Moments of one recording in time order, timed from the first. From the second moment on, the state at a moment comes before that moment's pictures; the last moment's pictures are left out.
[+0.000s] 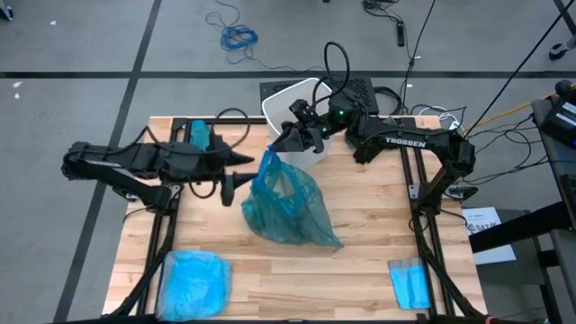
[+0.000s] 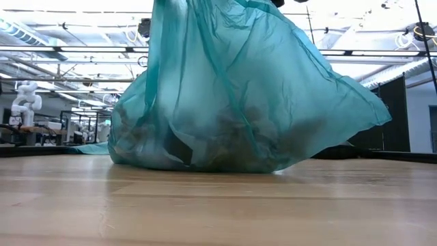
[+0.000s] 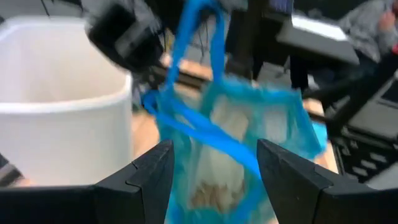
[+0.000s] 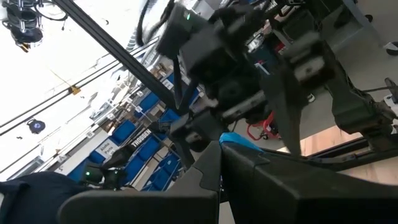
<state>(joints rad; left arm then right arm) -0.17 1.06 1.25 -0.55 -0.34 -0.33 -0.31 1.67 1.48 0.37 -0.81 0.93</state>
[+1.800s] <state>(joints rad) -0.16 1.28 1.25 -0.50 -0.79 -0.20 -0.29 1.67 1.48 0.33 -0.81 0.92</state>
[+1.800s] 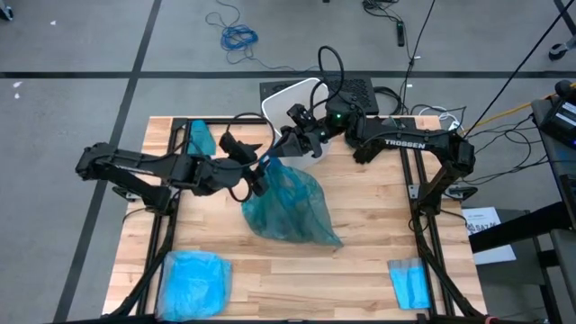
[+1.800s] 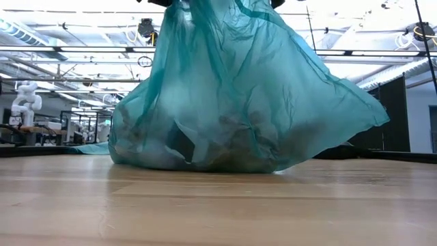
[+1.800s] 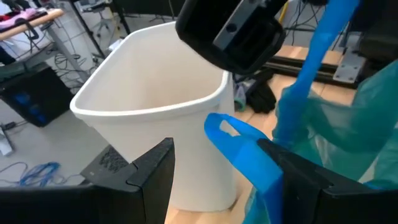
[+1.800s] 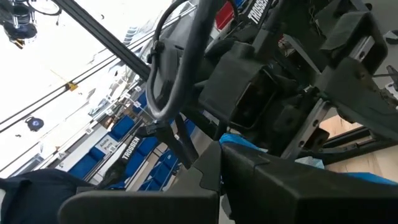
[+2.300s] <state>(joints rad) -0.13 1.28 1.25 -0.51 -0.75 -0.23 -0.29 1.67 1.48 0.32 -0.81 0.91</state>
